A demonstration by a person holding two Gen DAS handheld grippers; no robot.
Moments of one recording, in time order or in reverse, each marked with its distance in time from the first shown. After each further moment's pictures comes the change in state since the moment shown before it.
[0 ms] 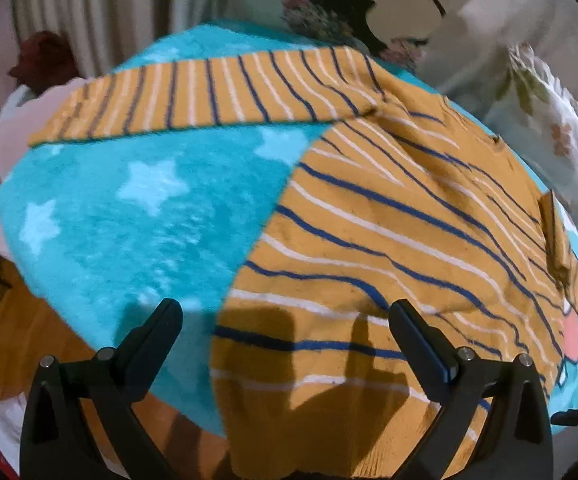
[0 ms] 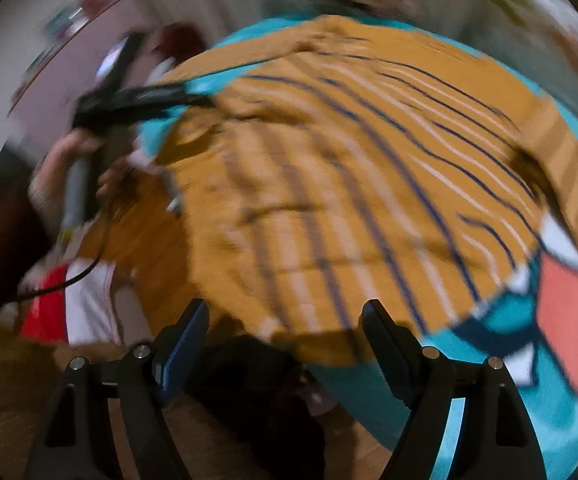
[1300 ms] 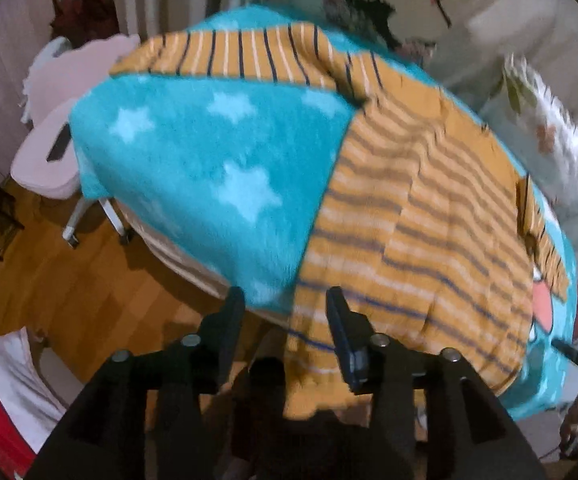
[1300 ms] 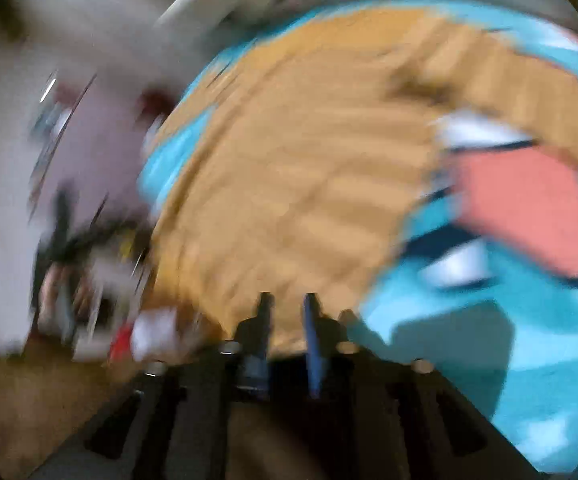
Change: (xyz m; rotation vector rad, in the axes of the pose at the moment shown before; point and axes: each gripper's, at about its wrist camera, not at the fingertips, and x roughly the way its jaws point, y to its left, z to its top) left arm -0.105 0.009 -0.075 -0.128 0.036 0.024; right arm -0.054 -0.164 -0.021 0.458 -0.127 0.119
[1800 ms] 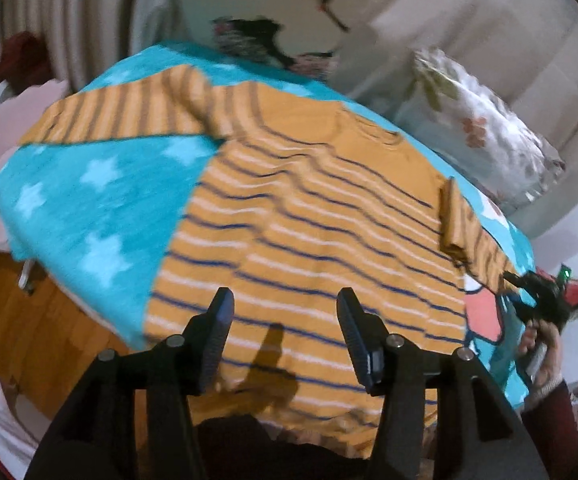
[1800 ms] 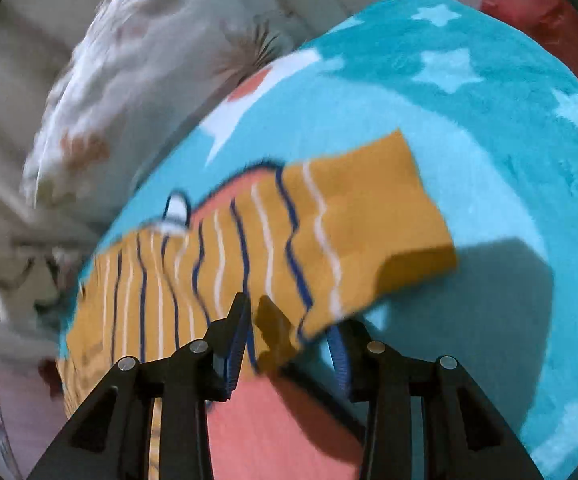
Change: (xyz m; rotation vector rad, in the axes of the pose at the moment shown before) left arm 0.007 -0.128 0.028 0.151 -0.054 -0.165; right arm -0.039 -0.180 0.069 0.714 -0.479 -0.322
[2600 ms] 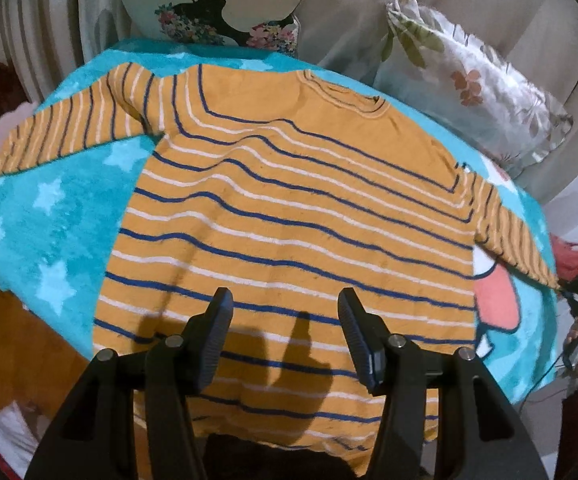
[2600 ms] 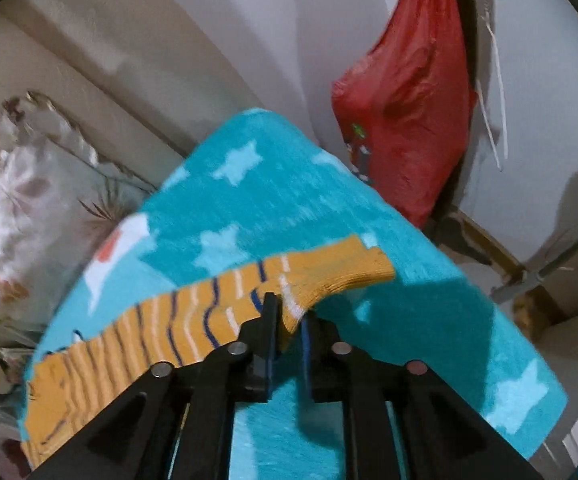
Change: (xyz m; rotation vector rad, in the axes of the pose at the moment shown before) left arm 0.047 -0.043 0.010 0.093 0.070 0.061; right arm -0.113 -0.120 0.052 0.115 -0.232 -0.300
